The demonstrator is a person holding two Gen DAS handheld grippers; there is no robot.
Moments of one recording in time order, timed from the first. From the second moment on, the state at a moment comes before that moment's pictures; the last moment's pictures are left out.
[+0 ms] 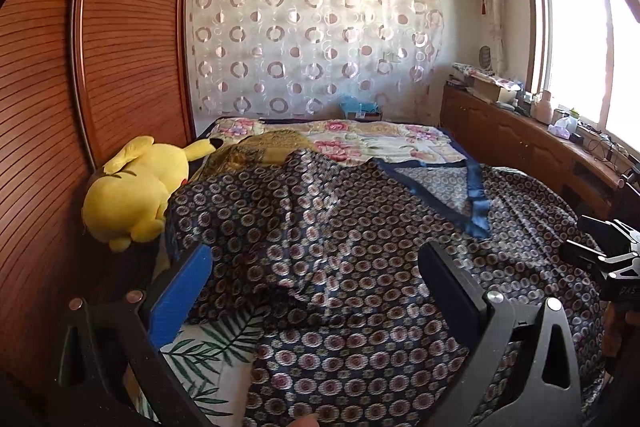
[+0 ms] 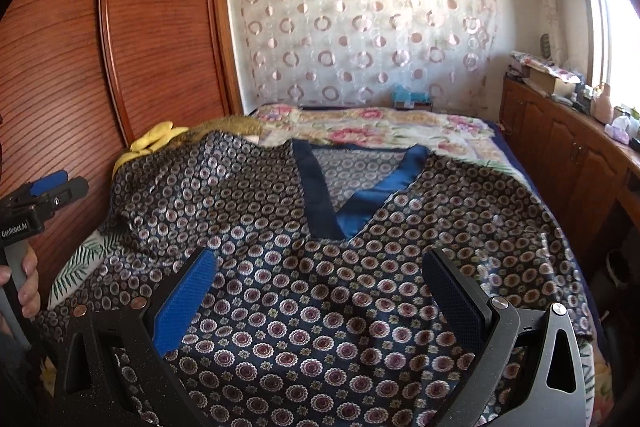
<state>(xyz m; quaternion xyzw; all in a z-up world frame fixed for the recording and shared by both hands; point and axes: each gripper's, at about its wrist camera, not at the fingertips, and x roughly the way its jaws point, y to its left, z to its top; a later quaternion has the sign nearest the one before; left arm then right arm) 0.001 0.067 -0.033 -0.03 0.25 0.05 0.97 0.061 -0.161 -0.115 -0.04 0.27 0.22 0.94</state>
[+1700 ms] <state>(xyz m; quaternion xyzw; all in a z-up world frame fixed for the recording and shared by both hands) 0.078 0.209 -0.106 -0.07 0.40 0.00 0.91 0.121 -0.015 -0.166 -0.13 0.35 0.37 0.85</state>
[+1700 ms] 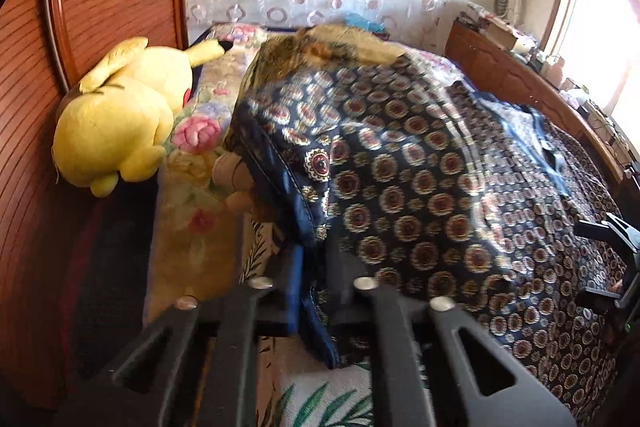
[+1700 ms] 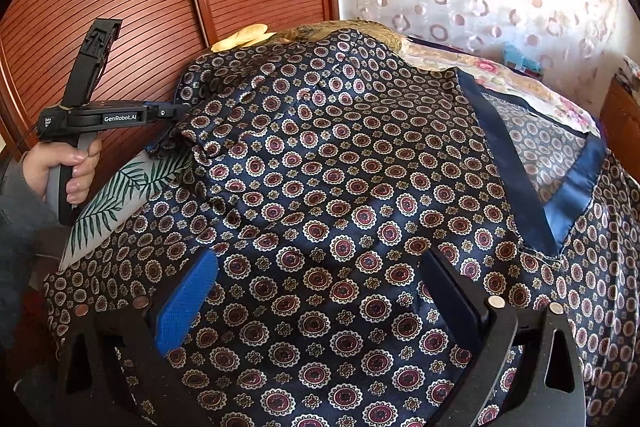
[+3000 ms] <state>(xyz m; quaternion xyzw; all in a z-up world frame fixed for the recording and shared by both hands) 0.062 0.094 -0.006 0.01 0.29 -0.09 0.95 0.129 -0.079 -0.128 -0.09 0.32 0.33 0.88</state>
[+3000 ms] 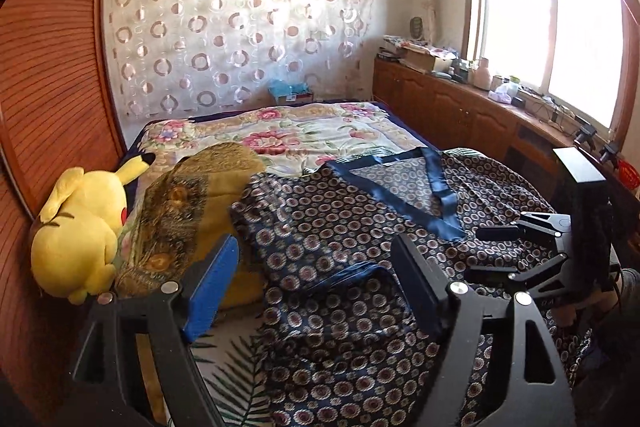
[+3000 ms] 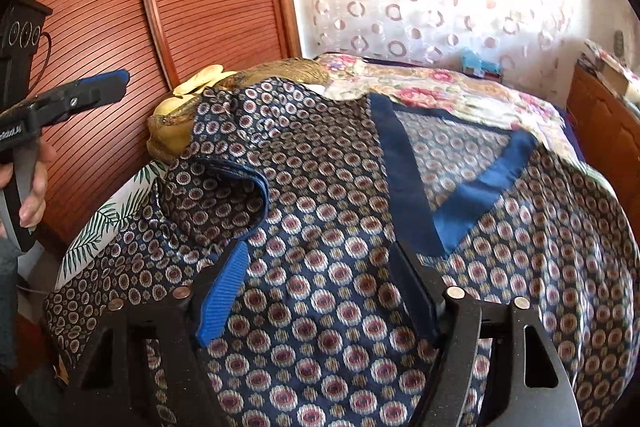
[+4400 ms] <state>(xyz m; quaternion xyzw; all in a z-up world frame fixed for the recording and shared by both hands) 0.166 0.142 -0.055 -0.02 0.35 -0.03 0.94 0.309 -0.019 -0.134 -0.15 0.33 0.34 0.86</state>
